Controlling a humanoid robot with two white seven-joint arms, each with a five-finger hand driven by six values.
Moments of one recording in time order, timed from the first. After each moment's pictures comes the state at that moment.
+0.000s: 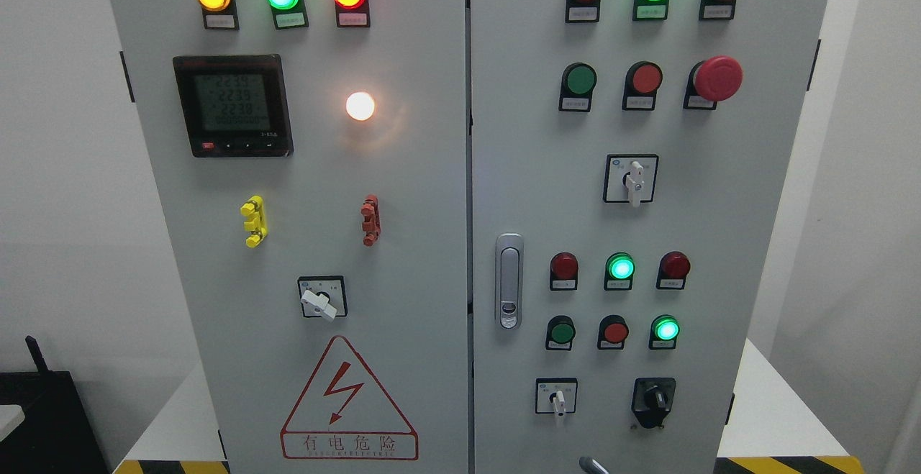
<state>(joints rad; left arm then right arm) 0.00 -0.05 0.00 0.05 0.11 -0.05 -0.06 0.16 0.07 0.17 -1.87 -0.07 -0.13 0.08</state>
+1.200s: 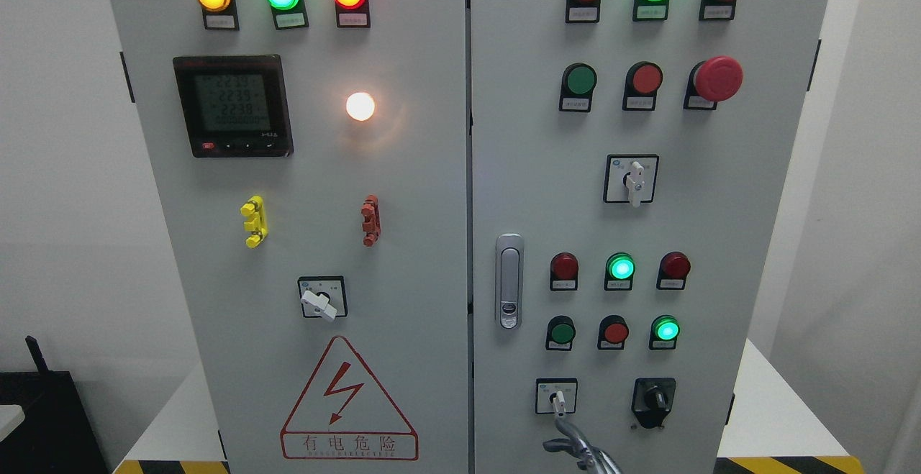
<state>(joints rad) 0.00 -0.05 0.00 0.05 0.11 -0.05 -0.06 0.00 0.08 0.18 -1.90 0.94 -0.20 -0.04</state>
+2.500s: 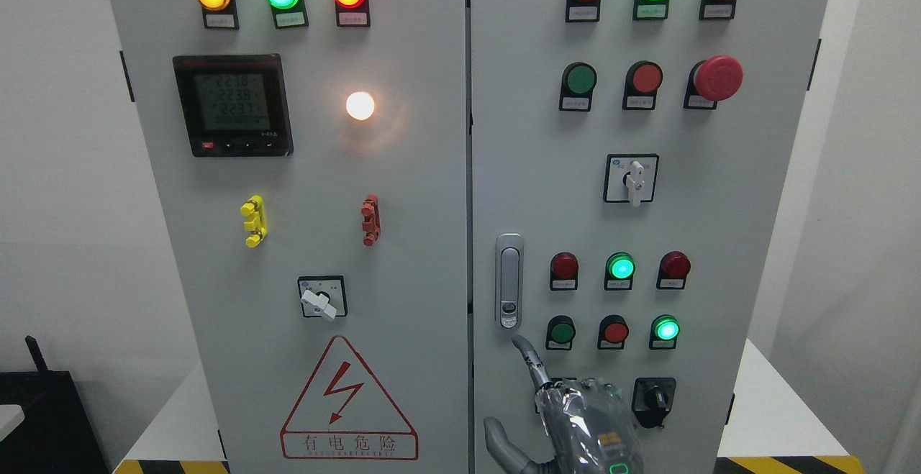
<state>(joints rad) 0.00 -0.05 0.00 0.05 0.11 -0.05 -0.06 -0.22 0.13 0.24 -1.89 1.35 0.01 0.10</state>
